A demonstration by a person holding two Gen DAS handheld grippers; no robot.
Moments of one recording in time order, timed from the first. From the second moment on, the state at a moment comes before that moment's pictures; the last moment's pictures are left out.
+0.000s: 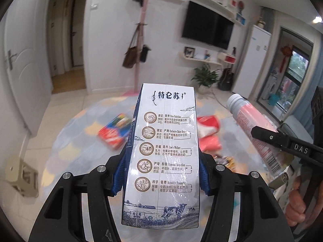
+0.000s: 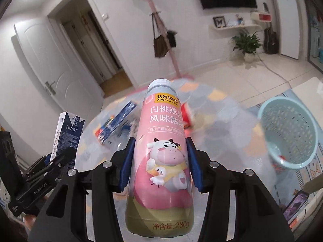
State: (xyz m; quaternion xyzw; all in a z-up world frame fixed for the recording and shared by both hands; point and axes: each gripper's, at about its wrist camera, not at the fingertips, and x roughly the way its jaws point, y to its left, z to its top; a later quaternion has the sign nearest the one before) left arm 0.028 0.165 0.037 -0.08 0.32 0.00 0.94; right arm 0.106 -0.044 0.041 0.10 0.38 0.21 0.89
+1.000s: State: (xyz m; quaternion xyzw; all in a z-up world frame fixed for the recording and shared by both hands) left arm 0.169 -0.119 0.023 0.06 0.36 -0.15 0.92; right arm 0.189 -0.307 -0.028 0.21 0.38 -0.02 0.90
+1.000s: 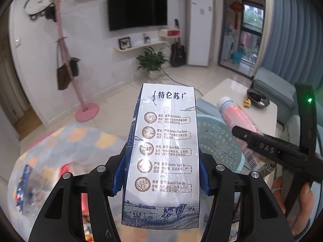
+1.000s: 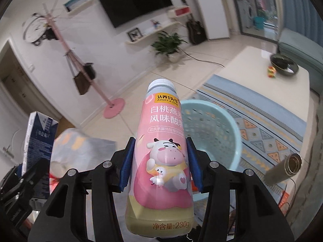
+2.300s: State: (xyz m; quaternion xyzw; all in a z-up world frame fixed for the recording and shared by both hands) left arm 0.118 -0.042 0.054 -0.02 0.34 -0.10 0.94; right arm 0.151 -0.226 0.031 0.14 0.34 0.06 0.93
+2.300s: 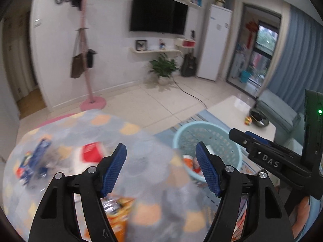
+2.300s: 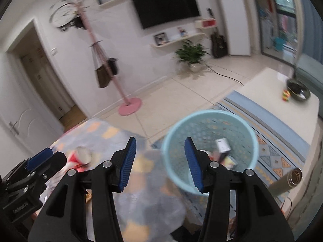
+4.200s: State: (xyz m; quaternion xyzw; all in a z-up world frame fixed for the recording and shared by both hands) left arm 0.061 0.123 -0.021 -0.07 0.40 0.07 0.91; right arm 0.198 0.019 0.006 -0.05 0.39 0.16 0.90
